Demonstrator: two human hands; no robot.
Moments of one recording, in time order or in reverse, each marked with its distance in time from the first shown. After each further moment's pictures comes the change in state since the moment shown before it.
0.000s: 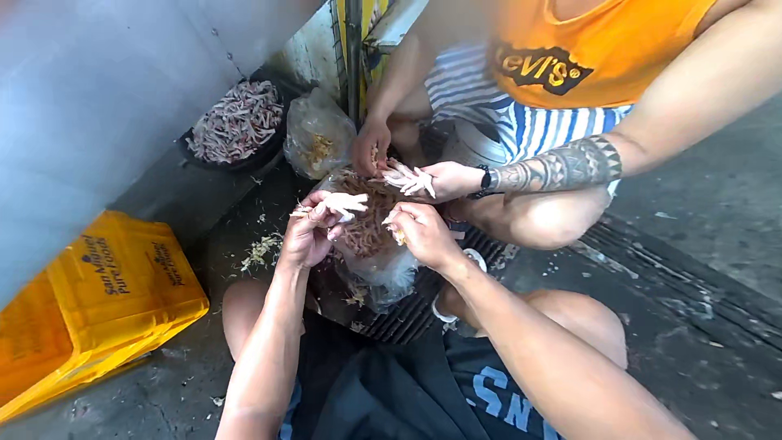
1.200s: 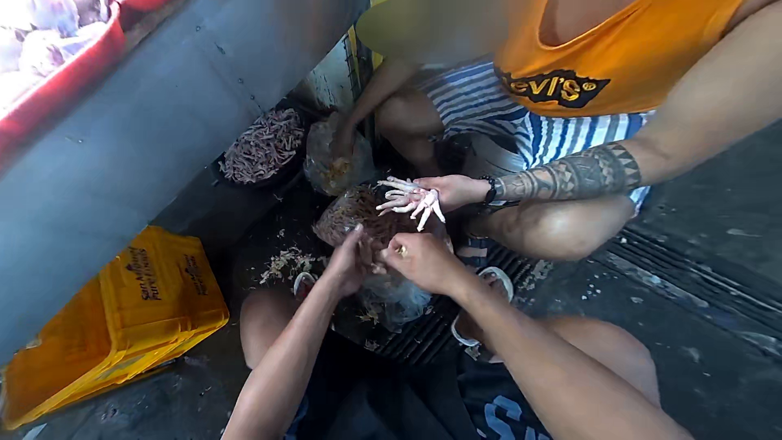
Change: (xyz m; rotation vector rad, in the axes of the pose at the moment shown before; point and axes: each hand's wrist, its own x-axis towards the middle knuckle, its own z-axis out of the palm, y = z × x) left_hand -0.002 -0.059 0.043 0.312 0.509 -0.593; right_hand -0.012 -0.007 -0.016 -0.386 -0.340 0.166
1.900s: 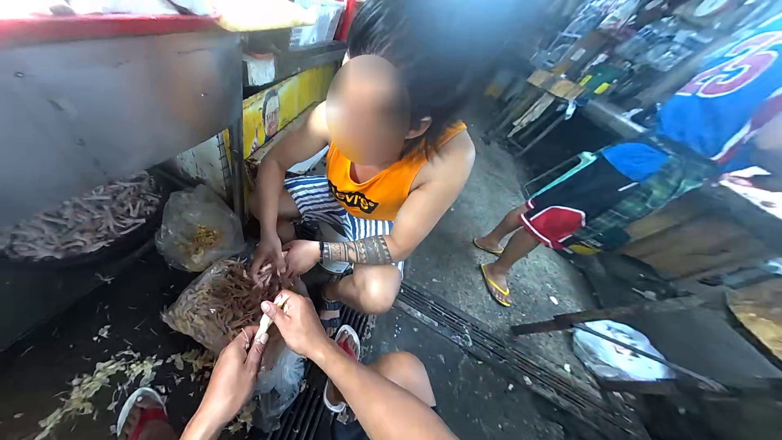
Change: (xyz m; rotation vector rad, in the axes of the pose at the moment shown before) left_hand -0.015 -0.008 0.005 0.867 -0.003 0.384; right_hand 0.017 -0.005 -0.001 0.216 0.384 0.029
